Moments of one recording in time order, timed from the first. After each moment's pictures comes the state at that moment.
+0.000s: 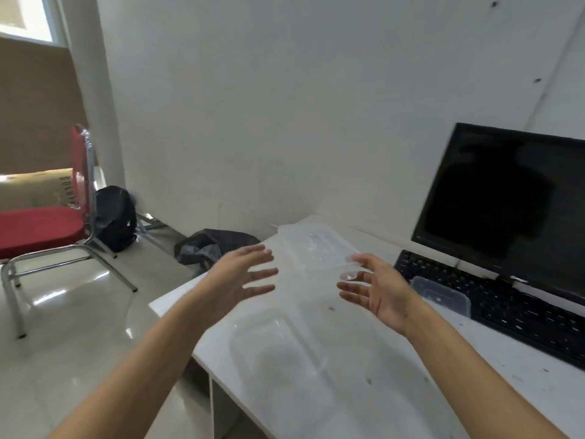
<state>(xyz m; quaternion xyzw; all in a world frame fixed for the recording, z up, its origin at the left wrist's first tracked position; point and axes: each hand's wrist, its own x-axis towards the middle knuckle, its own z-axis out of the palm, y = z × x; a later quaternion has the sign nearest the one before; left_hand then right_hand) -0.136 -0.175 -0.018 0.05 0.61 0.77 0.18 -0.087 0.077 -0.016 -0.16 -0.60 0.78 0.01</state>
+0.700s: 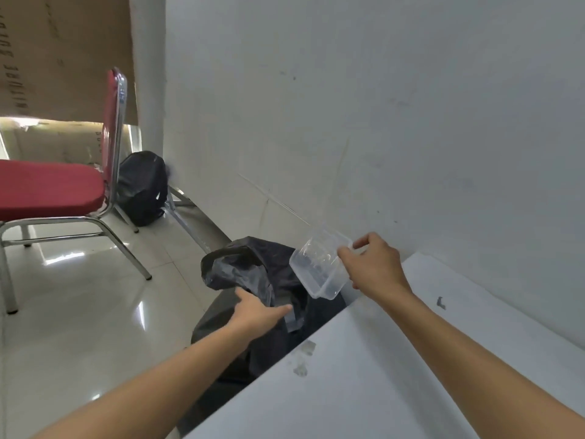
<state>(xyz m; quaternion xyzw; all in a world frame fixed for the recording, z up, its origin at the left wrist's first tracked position) -0.436 -0.228 -0.202 -0.17 0.80 0.55 0.16 -0.435 -0.049 -0.084 -0.13 -0.93 0.33 0.10</state>
